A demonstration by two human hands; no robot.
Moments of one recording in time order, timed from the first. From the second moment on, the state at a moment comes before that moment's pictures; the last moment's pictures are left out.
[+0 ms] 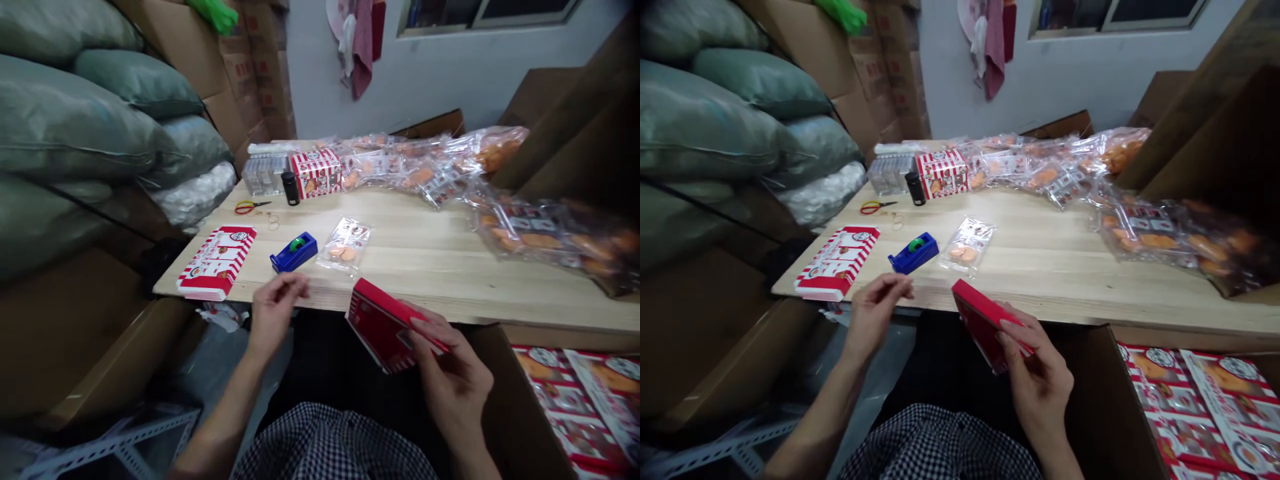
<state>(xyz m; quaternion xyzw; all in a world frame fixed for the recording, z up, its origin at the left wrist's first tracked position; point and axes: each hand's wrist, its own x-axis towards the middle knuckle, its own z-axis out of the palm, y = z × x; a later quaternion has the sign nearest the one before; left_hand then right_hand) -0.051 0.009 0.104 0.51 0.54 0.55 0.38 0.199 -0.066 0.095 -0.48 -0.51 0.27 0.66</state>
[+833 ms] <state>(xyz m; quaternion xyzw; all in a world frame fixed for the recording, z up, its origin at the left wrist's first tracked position) 0.042 -0.050 0.109 0.39 0.43 0.55 0.60 0.182 -0.078 0.098 -0.39 -0.65 0.20 0.62</state>
